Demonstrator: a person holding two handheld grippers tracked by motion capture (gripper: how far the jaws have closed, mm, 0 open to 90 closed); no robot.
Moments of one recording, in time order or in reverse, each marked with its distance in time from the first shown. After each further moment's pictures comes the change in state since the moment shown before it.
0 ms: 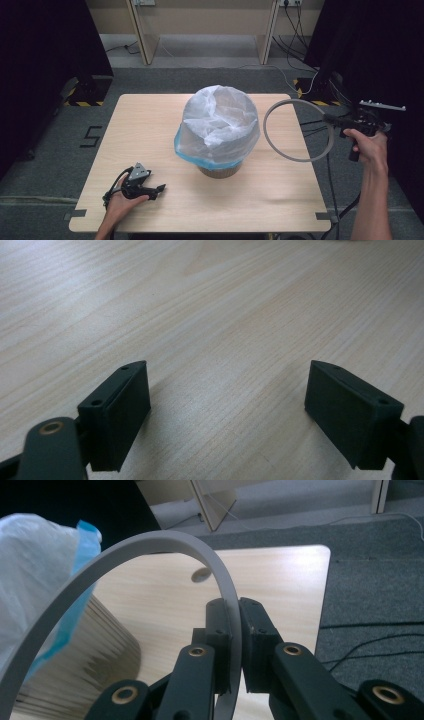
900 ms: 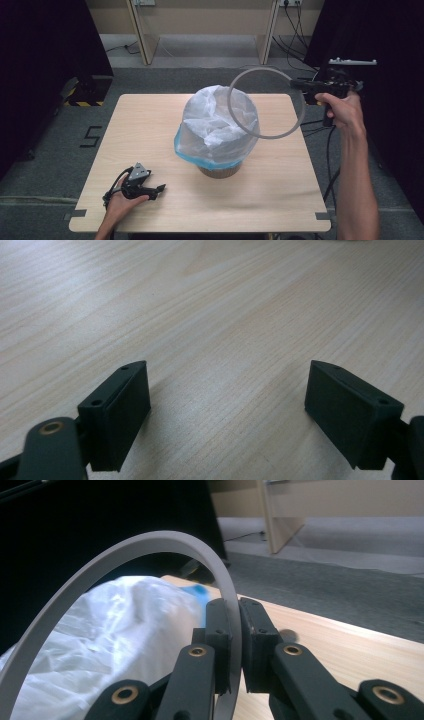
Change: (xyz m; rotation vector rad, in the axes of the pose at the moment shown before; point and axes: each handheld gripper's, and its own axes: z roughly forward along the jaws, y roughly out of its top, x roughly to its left) left arm 0.000 0.000 0.000 0.000 0.001 0.000; right arm 0.109 0.091 0.046 -0.008 0.228 -0.177
